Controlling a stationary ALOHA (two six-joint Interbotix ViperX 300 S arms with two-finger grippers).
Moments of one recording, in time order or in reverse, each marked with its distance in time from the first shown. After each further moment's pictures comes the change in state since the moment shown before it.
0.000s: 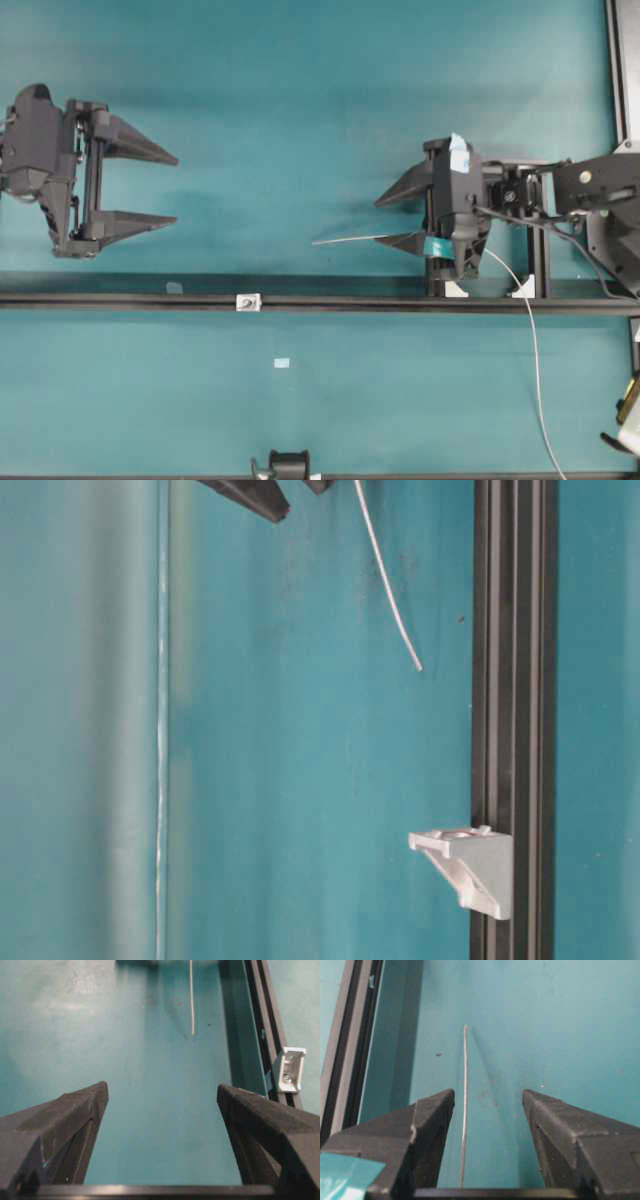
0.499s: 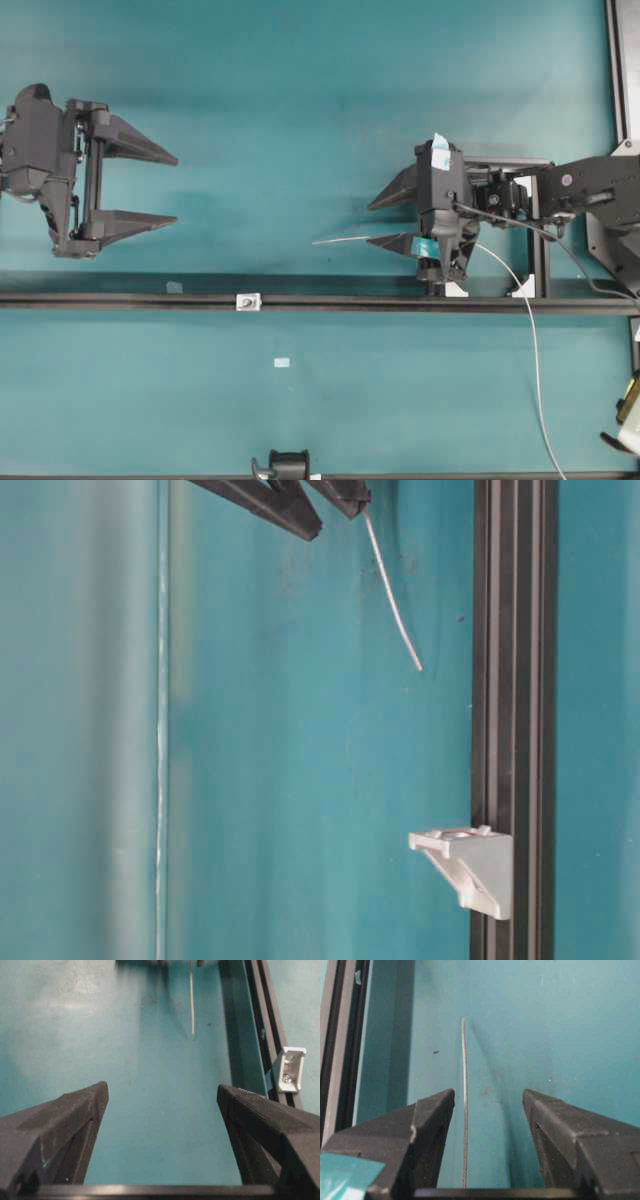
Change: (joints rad) left arm 0.000 0.000 0.002 0.000 0.000 0.000; right arm -0.002 0.069 -0.028 0.002 0.000 0.061
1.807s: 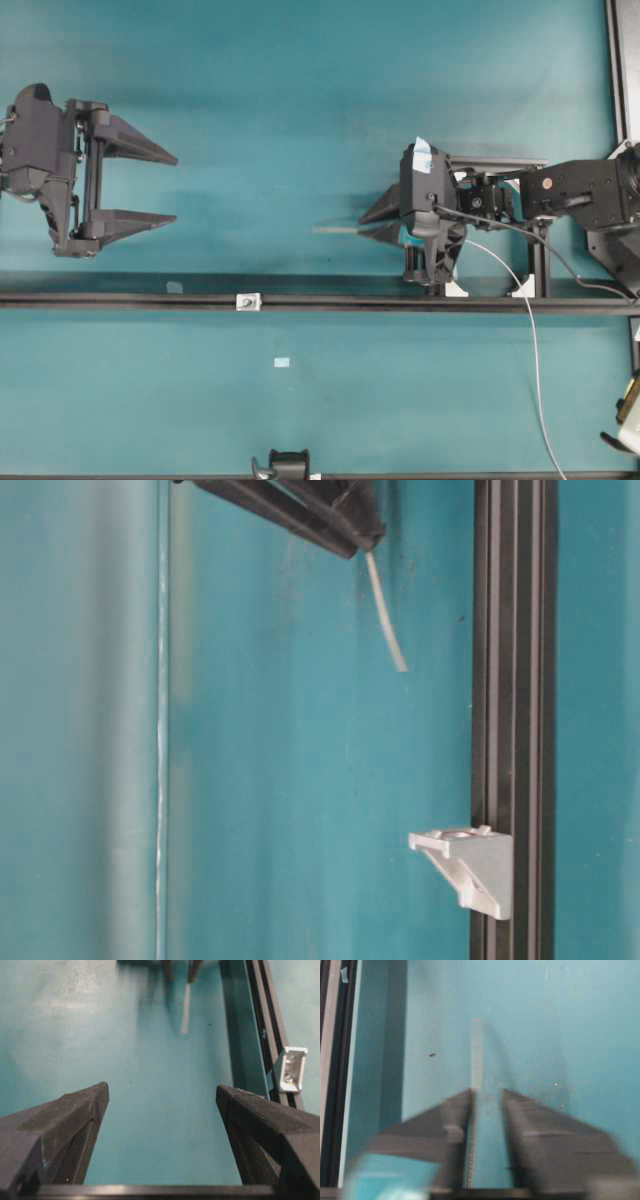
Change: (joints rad) left arm 0.002 0.000 0.000 0.000 0.002 0.000; right arm 0.002 0.071 -0.041 0.000 0.000 0.017
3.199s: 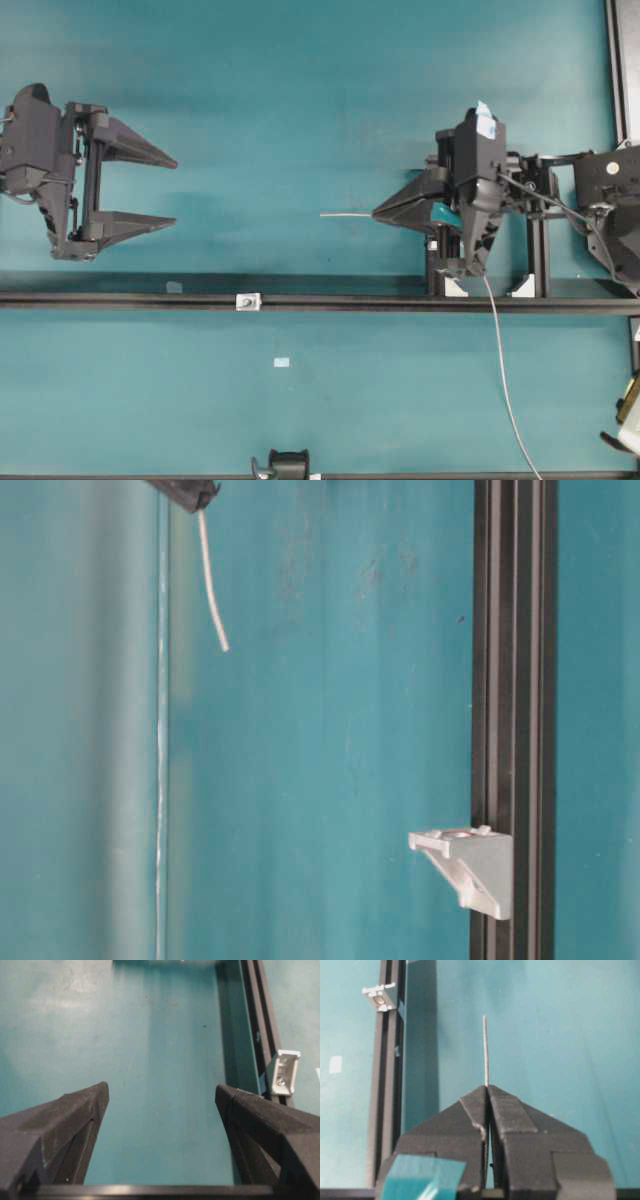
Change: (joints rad) left arm -0.017 0.008 0.008 -0.005 -0.031 -0.029; right arm 0.015 -0.281 0.069 0.031 0.029 0.087
